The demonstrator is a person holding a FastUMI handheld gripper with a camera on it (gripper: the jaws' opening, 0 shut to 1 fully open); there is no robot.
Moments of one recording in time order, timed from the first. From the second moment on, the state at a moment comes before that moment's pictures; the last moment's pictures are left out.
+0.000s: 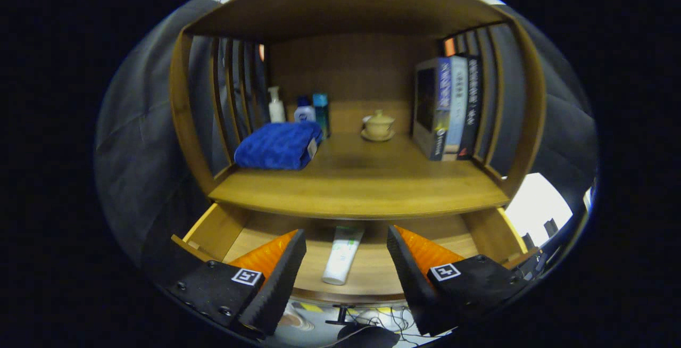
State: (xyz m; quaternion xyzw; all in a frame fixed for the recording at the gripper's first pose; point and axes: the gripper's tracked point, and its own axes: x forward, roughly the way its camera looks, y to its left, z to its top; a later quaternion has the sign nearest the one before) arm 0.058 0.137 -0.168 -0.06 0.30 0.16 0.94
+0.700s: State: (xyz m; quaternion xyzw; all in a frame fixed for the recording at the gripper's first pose) arm 0.080 0.147 -0.285 -0.12 0.54 0.12 0.83
